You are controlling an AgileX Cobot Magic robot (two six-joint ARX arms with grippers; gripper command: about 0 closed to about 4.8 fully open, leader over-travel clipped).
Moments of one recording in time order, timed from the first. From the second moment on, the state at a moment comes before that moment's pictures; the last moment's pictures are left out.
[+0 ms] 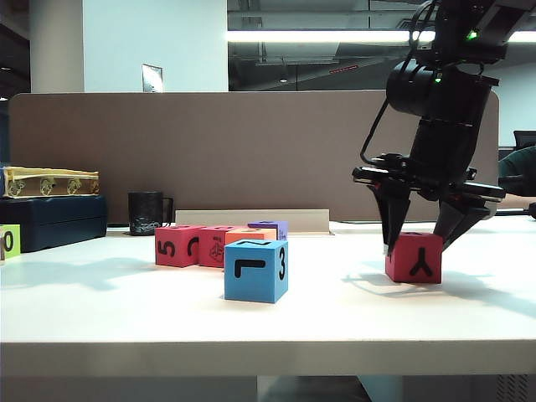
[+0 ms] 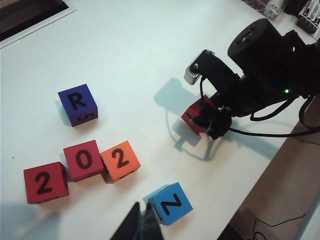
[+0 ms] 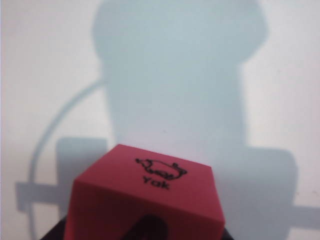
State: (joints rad) left arm -0.33 1.76 2.20 -1.25 0.50 0.22; right arm 0.30 1.89 1.36 -0.68 -0.08 0.21
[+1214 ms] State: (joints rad) left arm -0.33 1.76 2.20 -1.25 0.47 0.22; right arm 0.42 1.91 1.36 -0.42 -0.22 0.24
